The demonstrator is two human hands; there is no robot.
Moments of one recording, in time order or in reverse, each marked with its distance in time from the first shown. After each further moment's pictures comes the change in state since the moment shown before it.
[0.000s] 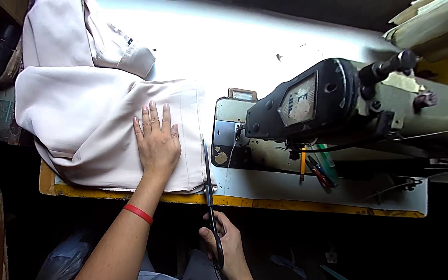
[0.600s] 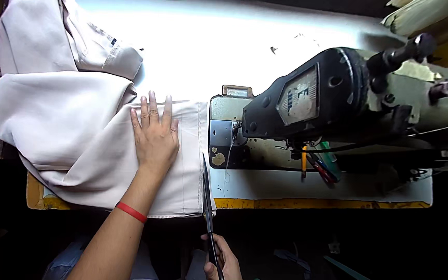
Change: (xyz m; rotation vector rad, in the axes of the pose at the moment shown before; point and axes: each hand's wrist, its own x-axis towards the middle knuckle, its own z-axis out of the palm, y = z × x) left_hand 0.022 0.002 0.021 -0.028 0.122 0.134; right_hand -0.042 0.035 -0.001 0.013 -0.082 -0.005
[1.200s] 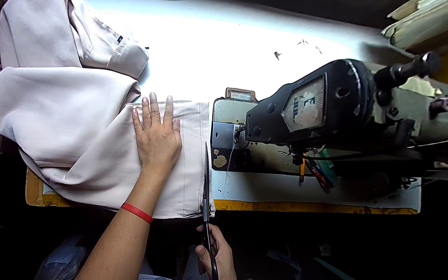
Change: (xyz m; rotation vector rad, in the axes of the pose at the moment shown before) left_hand 0.004 0.005 -0.018 0.021 -0.161 -0.091; right_hand 0.020 -0.021 0.017 0.001 0.073 -0.022
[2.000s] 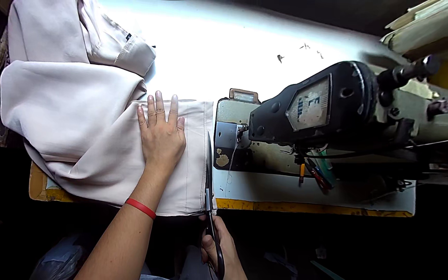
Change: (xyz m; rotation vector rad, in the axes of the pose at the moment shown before) left_hand 0.001 0.000 -0.002 -0.014 -0.015 0.000; right_hand 0.016 -0.017 -0.006 0.003 -0.083 0.011
